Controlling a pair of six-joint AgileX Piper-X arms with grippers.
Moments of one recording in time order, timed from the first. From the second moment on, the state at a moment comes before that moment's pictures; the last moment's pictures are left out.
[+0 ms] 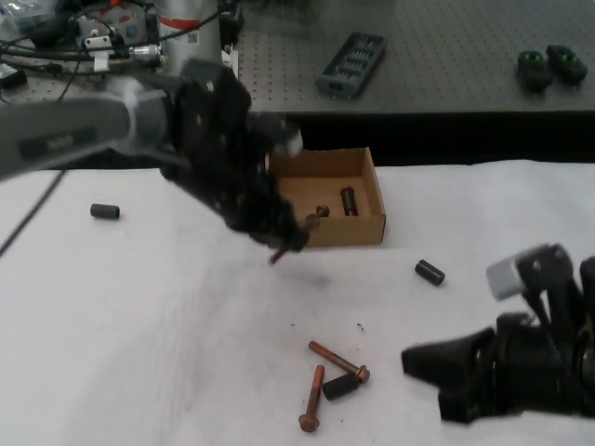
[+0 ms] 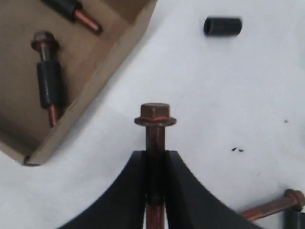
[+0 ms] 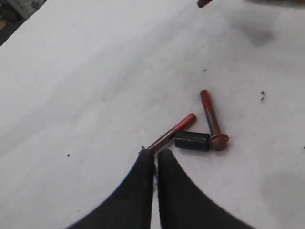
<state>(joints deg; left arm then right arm) -23.3 119.4 -92.2 42.9 29.6 20.8 31.8 64.6 -24.7 -1.5 -21.2 13.2</state>
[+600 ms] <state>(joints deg) -21.3 91.3 -65.3 24.4 37.6 7.8 20.4 81.1 -40.4 6.5 -21.9 6.9</state>
